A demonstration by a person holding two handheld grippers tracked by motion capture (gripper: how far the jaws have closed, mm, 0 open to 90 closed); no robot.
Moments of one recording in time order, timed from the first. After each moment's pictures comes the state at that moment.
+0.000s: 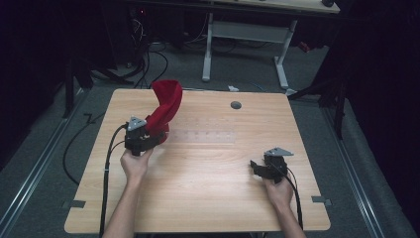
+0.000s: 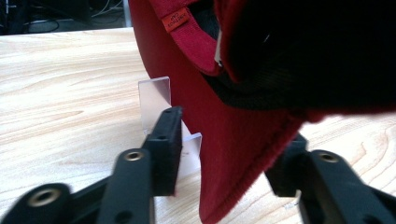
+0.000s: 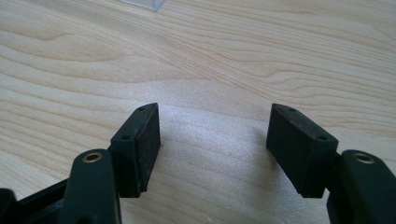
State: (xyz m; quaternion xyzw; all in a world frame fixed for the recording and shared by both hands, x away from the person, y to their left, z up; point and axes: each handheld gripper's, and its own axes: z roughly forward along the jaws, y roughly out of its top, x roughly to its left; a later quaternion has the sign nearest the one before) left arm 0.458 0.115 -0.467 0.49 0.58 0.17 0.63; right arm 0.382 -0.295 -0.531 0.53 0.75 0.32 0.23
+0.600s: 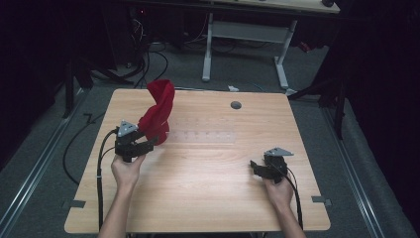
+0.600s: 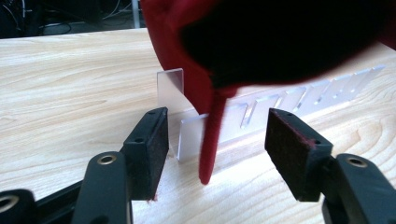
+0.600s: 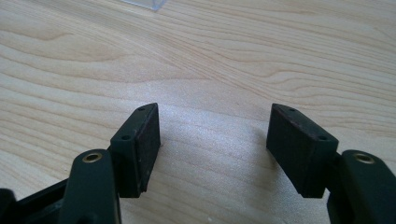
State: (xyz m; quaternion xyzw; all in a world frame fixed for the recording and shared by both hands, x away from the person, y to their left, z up) left arm 0.431 0.135 -0.456 0.49 0.57 0.18 0.63; right arm 0.382 -0.295 -0.531 0.53 0.75 0.32 0.23
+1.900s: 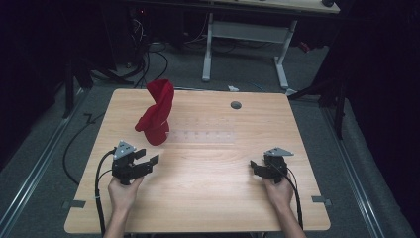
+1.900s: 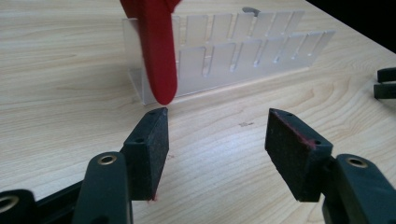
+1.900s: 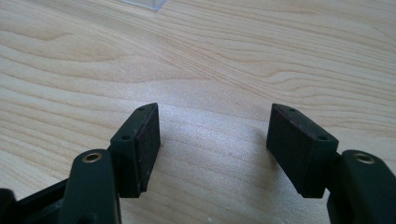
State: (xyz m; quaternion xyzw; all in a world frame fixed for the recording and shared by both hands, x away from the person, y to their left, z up) left arm 0.375 0.132 -0.475 0.50 0.58 0.14 0.63; right arm 0.382 -0.295 -0.531 0.53 0.75 0.32 0.23
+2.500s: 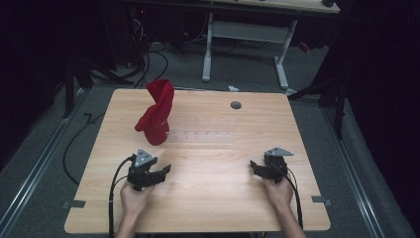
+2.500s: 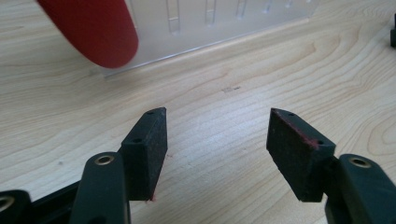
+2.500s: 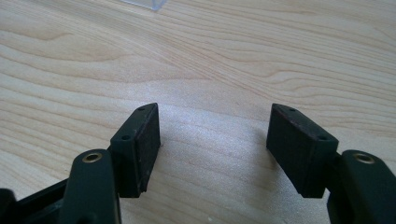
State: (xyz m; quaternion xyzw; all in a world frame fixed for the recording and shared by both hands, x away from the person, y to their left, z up) left arm 0.368 0.096 -0.511 0.56 0.56 0.15 0.59; right arm 0.382 -0.295 -0.531 0.53 0.75 0.32 0.23
